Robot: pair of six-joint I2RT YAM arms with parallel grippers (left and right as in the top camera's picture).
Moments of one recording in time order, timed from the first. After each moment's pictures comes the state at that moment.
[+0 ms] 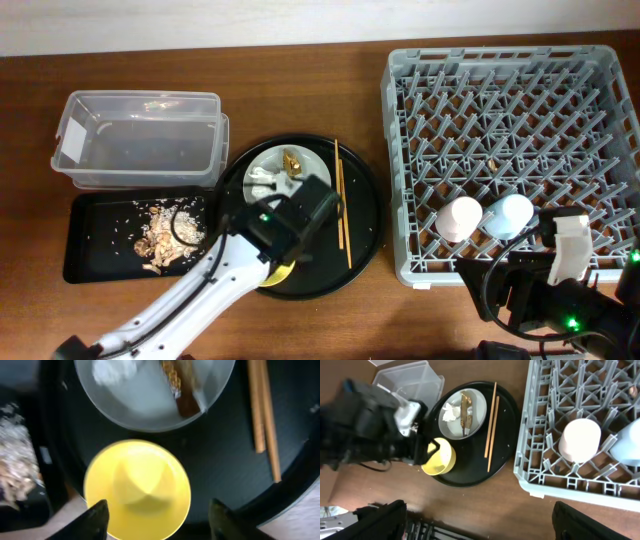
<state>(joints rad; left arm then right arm) -0.74 1.45 1.15 -1.03 -0.30 -0.50 -0.25 0.80 1.47 -1.59 -0.62 -0.05</state>
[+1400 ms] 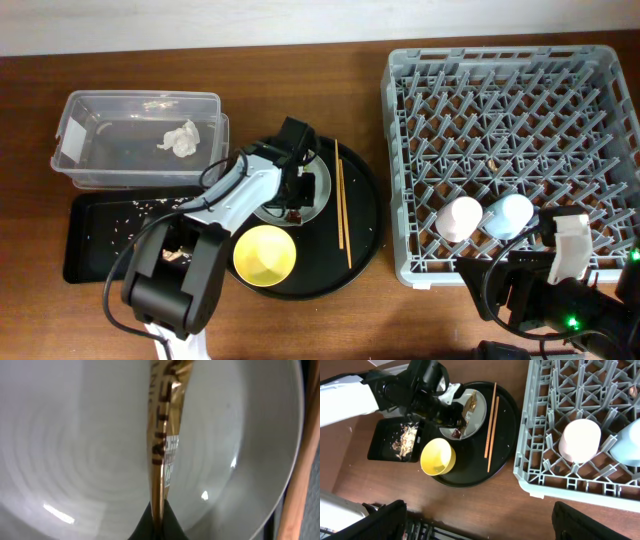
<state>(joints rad) -0.45 1.98 1.33 -0.73 0.05 -0.34 -0.25 0.80 1.47 -1.59 -0.62 -0.05</state>
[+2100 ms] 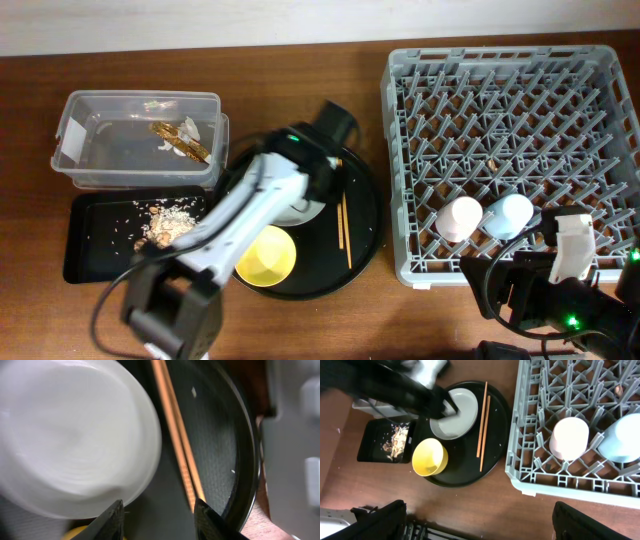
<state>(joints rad) -0.63 1.88 1.56 -1.00 -0.01 -0.34 -0.25 0.80 1.47 -1.59 -0.57 -0.05</state>
